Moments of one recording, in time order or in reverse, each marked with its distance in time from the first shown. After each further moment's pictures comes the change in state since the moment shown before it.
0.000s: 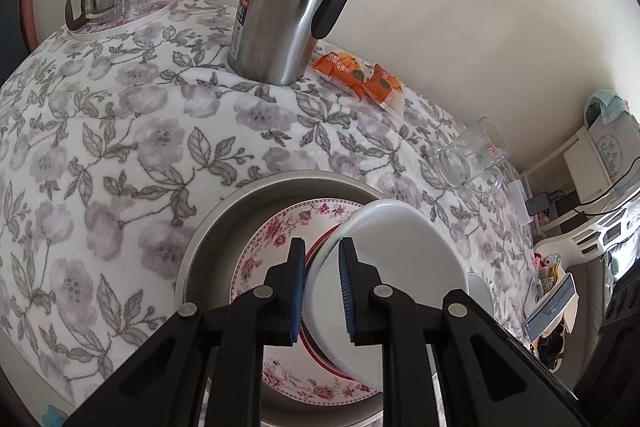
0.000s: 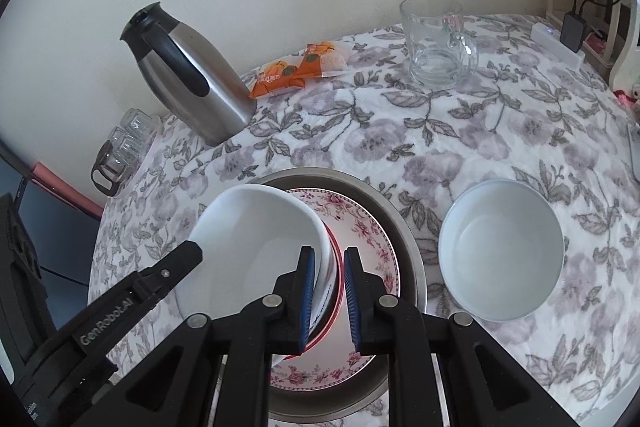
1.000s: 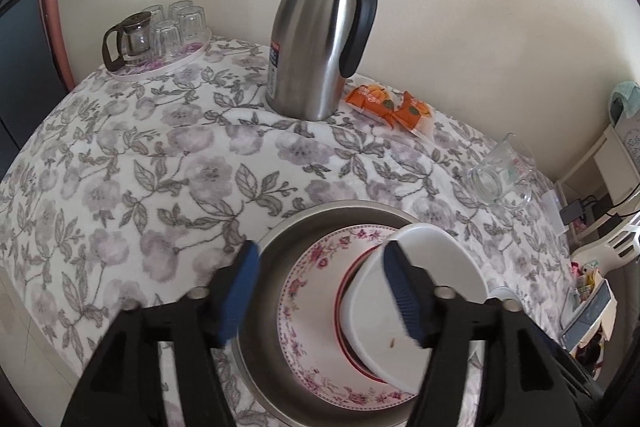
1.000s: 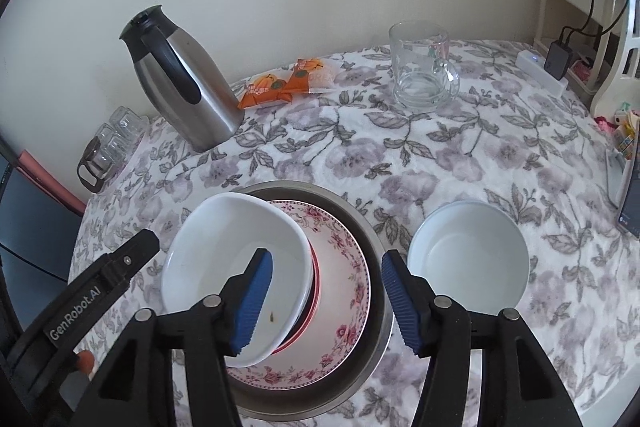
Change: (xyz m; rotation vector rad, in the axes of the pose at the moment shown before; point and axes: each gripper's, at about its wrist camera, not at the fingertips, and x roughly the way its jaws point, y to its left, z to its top) left arm -0.026 -0.004 0.002 0.046 -0.106 0.185; right arm -0.017 0.002 0.001 -0.070 -0.053 -0.092
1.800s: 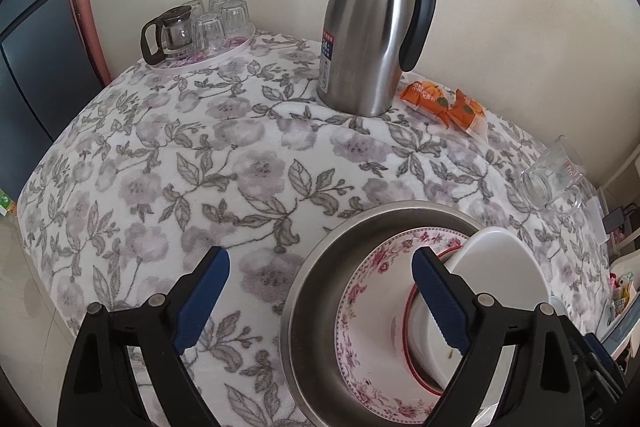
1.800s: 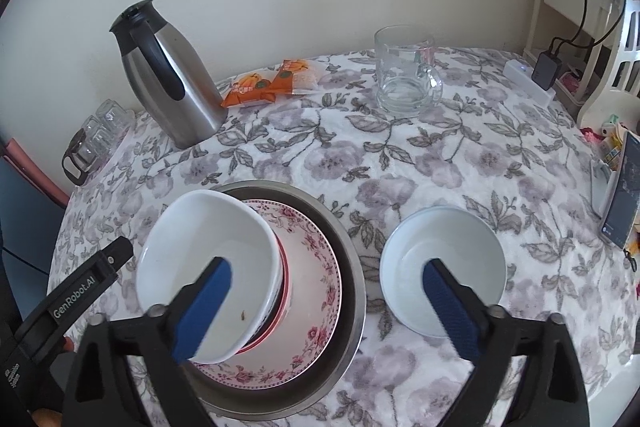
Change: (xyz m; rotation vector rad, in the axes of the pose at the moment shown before) left arm 0.016 0.021 -0.001 -0.030 0.006 0.161; right arm -0.001 -0.008 0.001 -0.030 -0.011 -0.066
